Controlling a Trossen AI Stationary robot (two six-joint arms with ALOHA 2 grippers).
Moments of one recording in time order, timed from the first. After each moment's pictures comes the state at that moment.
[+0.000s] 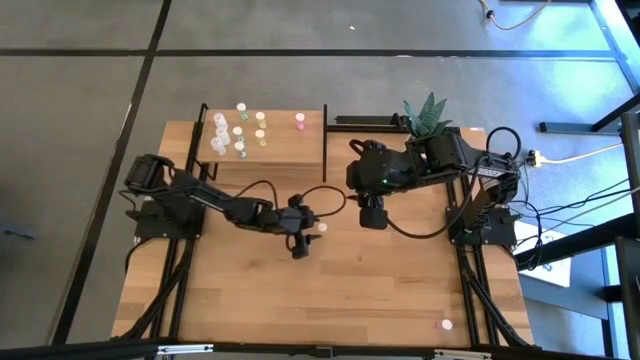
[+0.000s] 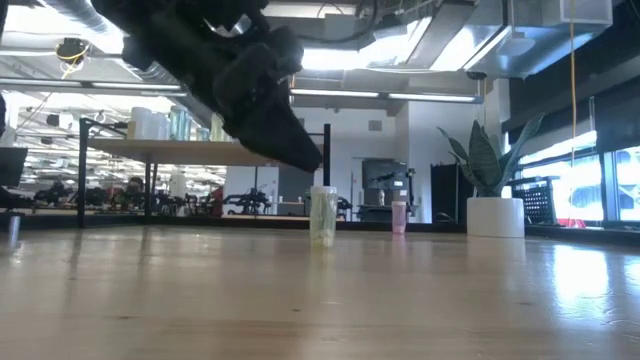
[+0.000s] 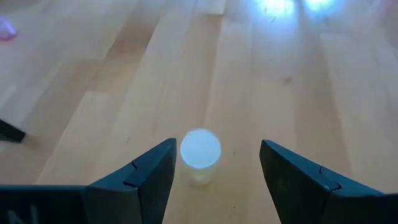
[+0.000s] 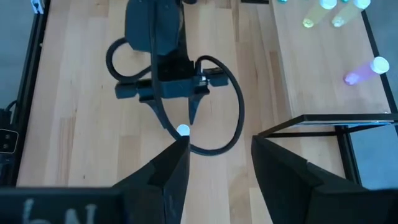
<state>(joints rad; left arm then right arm) -0.17 1.64 0.81 0.18 -0.26 -0.23 0.16 1.81 2.35 -1.47 0.22 0.10</state>
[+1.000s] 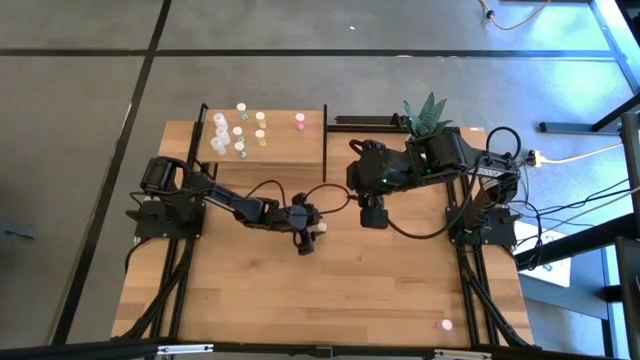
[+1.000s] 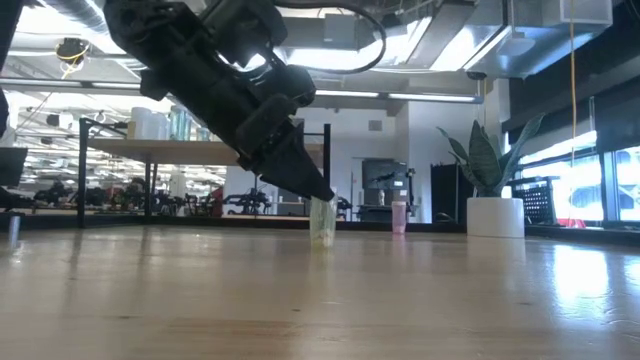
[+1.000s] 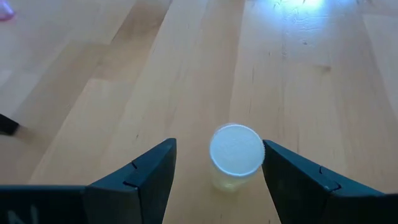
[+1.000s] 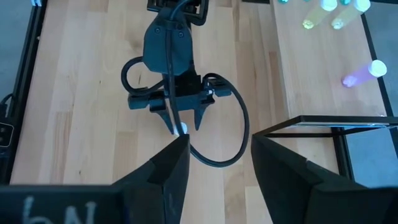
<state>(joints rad) -0.11 1.76 0.81 0.28 -0.25 -0.21 0.16 1.81 2.35 -1.47 0.22 0.07</state>
